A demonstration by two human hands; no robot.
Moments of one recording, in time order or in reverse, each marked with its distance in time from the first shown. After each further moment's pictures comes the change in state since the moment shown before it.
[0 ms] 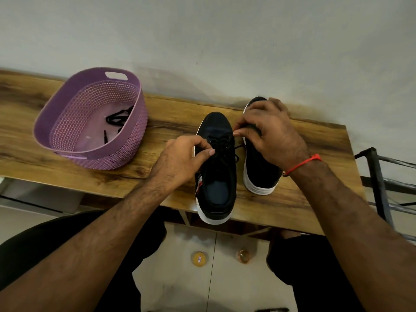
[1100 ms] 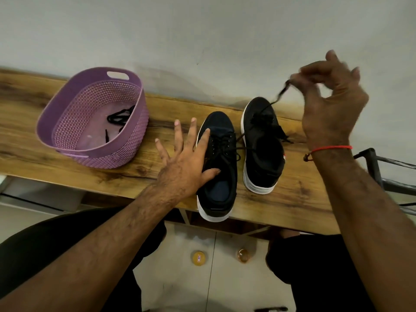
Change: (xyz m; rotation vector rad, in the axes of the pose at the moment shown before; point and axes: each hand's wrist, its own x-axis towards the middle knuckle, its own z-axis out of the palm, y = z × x) left_hand -0.011 0.007 0.016 0.557 -0.194 -0.052; right_hand 0.008 0.022 -0.050 0.275 0.682 0.317
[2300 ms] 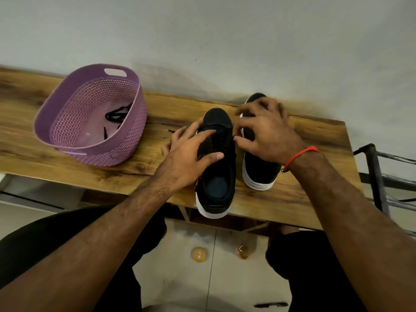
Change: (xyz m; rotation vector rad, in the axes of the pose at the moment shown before) left_hand 0.003 -0.005 -0.004 -0.402 0.128 0.052; right_hand -0.041 -0.008 0.032 -0.585 -0.959 -0.199
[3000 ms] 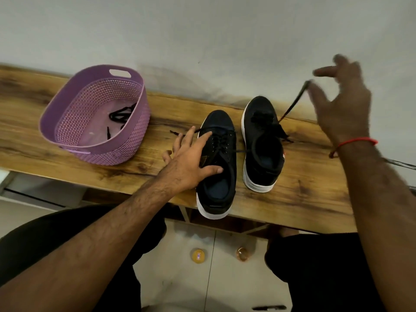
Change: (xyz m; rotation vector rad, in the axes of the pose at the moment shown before) left_hand 0.000 -0.001 0.005 0.032 -0.160 -0.136; right_hand -0.010 0.088 -0.035 0.385 0.681 0.288
